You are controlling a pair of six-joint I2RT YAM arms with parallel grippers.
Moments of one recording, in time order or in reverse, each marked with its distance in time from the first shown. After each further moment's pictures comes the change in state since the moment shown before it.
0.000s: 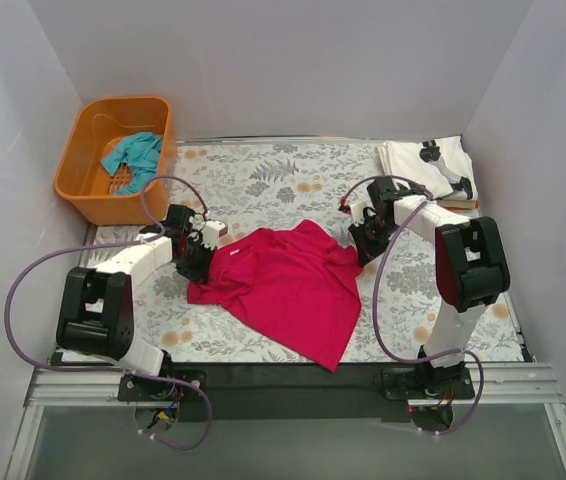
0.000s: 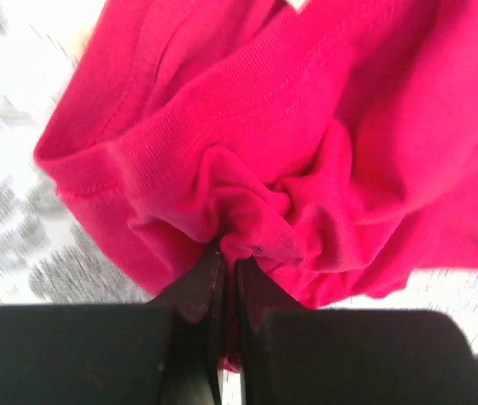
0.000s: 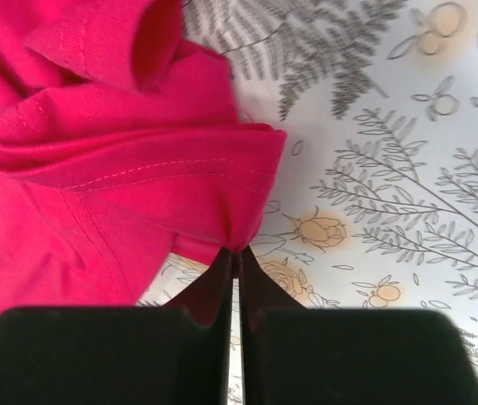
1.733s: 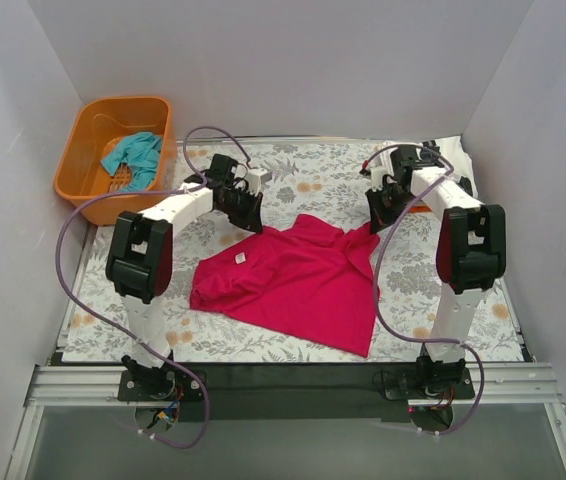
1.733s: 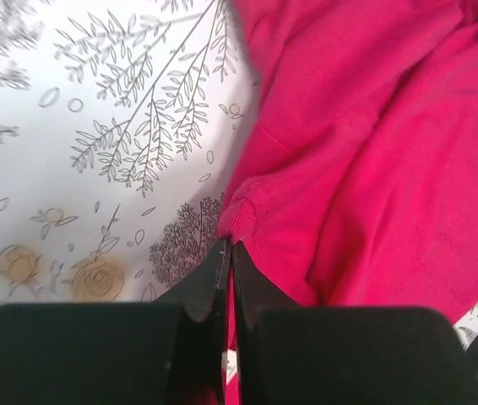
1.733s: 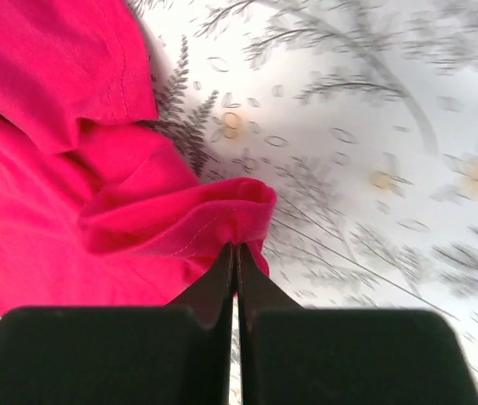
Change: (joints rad) left arm -0.156 0.480 0.579 0.031 0.295 -0.144; right arm -0.130 0.178 0.336 -0.132 -0.044 0.045
